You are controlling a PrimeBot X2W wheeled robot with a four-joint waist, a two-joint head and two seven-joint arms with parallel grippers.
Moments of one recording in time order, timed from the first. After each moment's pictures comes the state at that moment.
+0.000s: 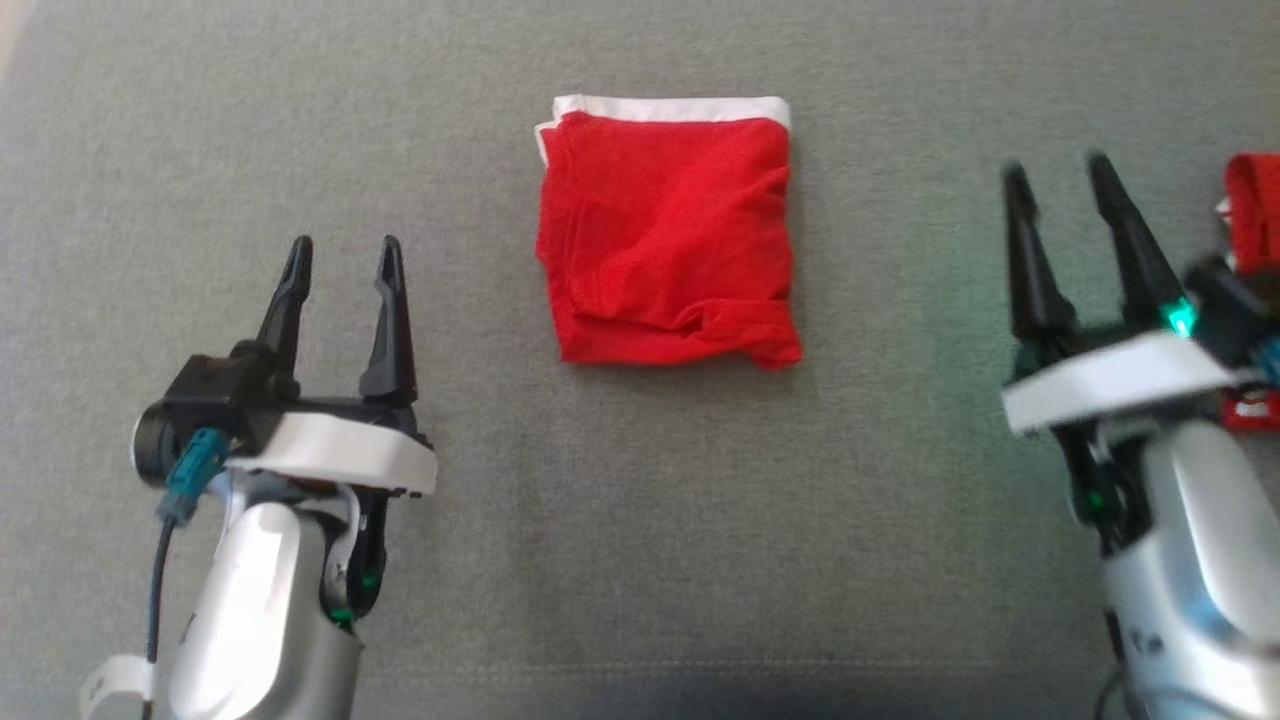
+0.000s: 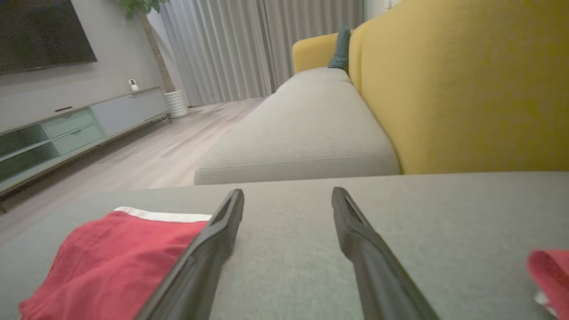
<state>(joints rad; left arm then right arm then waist) -0.27 0.06 -0.15 0.22 -0.19 0.01 -0.26 -0.36 -0.15 0.09 0.24 0.29 0.13 -0.12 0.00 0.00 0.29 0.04</state>
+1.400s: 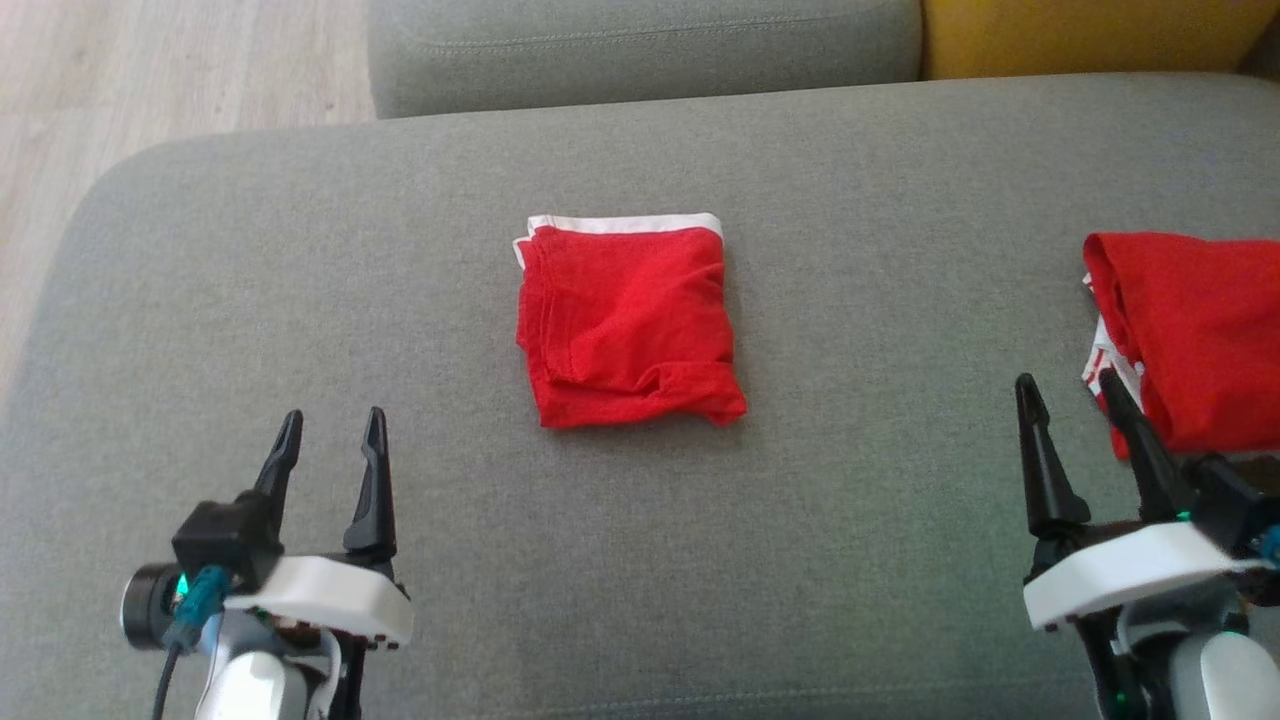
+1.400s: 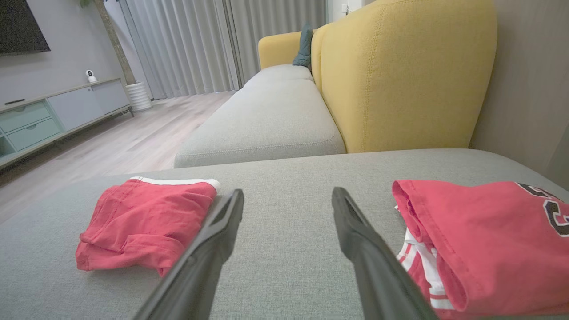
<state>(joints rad) -0.02 0.11 -0.15 0.16 -0.19 0.05 -0.21 0.05 -0.07 -0.03 -0.07 0.19 0.13 0.07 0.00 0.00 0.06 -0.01</state>
